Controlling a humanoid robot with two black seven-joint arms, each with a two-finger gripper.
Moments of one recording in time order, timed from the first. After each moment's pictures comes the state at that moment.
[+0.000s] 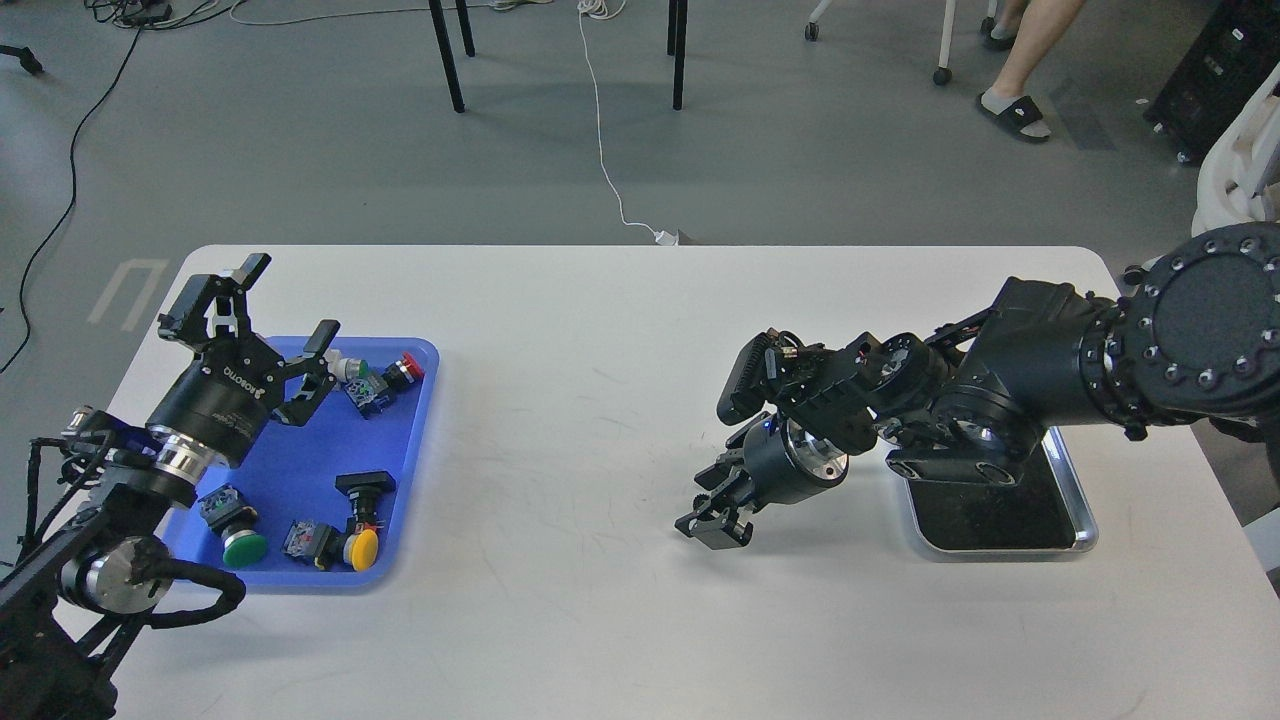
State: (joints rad) left arm -0.21 0.43 -1.14 -1.00 0.50 -0.47 -0.45; right arm 1.49 0.00 -1.00 1.03 -1.10 -0.04 0.49
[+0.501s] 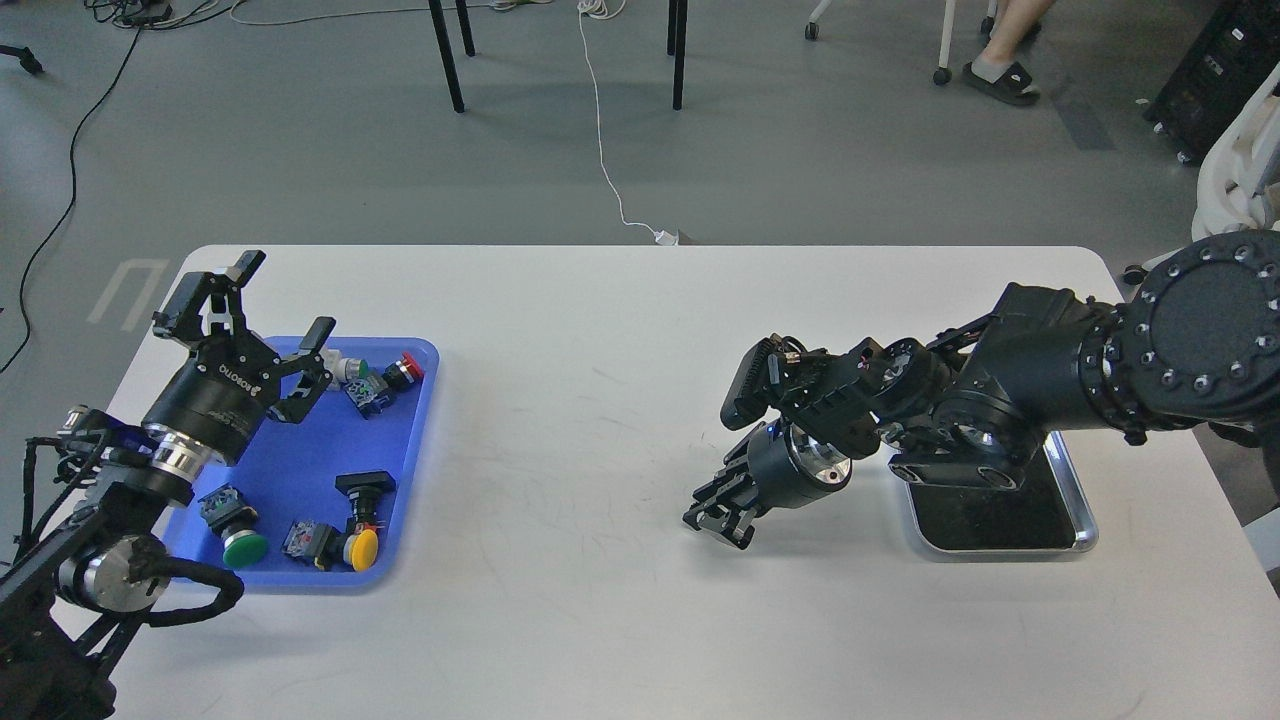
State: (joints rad) left arm -0.21 0.43 -1.14 -1.00 0.50 -0.47 -0.45; right arm 1.49 0.00 -1.00 1.02 -1.11 -0.03 0.49
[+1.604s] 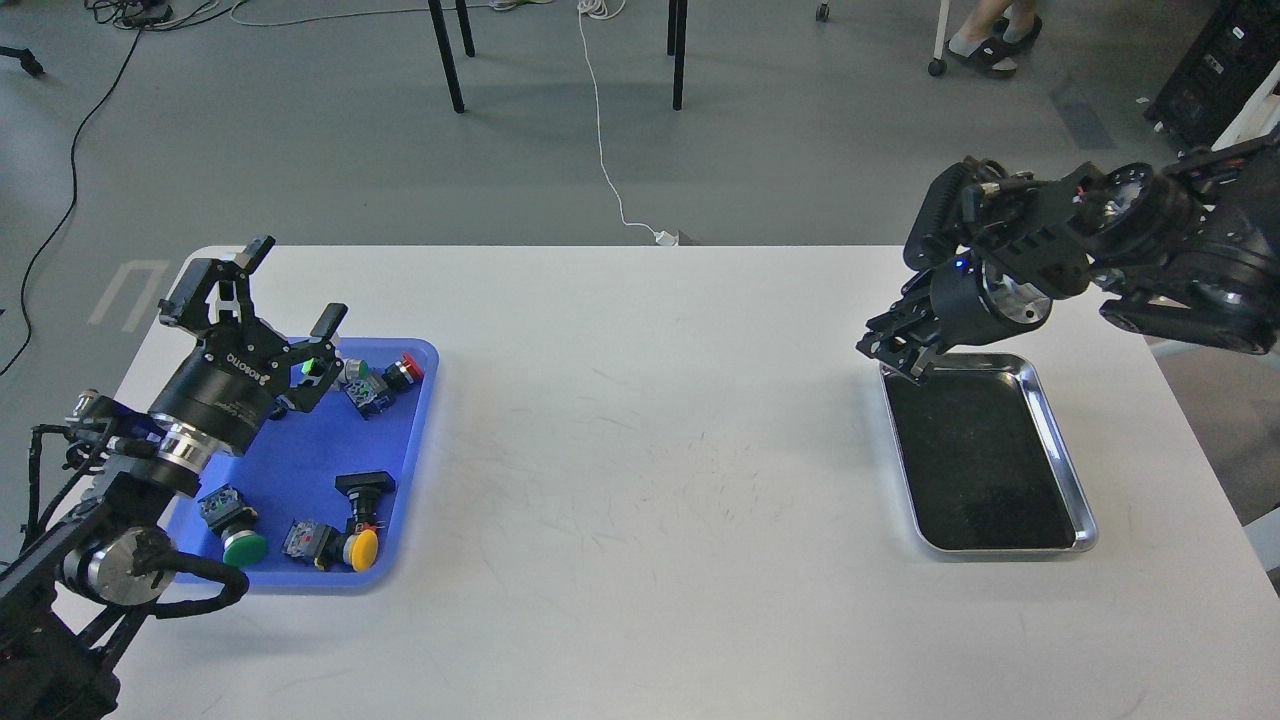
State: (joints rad) left arm -0.21 0.43 -1.14 -1.06 0.50 -0.47 -0.45; right arm 1.74 -0.37 -1.11 1.05 -1.30 -0.02 0.49
